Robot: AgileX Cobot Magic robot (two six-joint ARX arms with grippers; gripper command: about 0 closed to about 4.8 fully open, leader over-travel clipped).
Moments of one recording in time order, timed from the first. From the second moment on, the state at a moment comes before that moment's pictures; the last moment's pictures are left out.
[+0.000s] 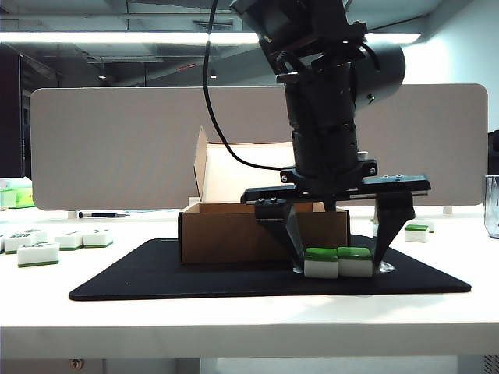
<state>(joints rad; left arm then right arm) -0.94 2.17 1.73 -0.71 -0.21 -0.62 0.20 0.02 0.70 -1.01 -0.45 0.33</state>
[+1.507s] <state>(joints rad) -0.65 2.01 1.73 -0.70 -0.18 -0.32 0.20 0.02 0.70 -1.04 -0.44 0.33</state>
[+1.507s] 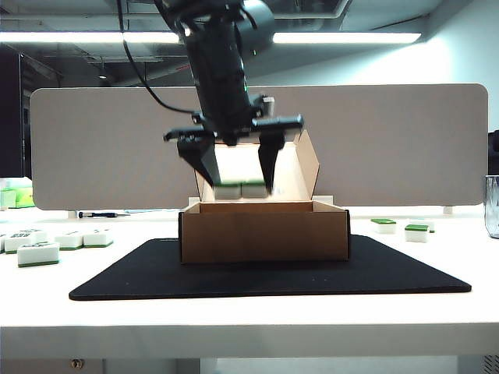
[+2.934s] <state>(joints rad) -0.65 2.14 1.73 -0.72 -0.09 -0.26 0.20 0.02 0.70 -1.04 -0.44 0.33</state>
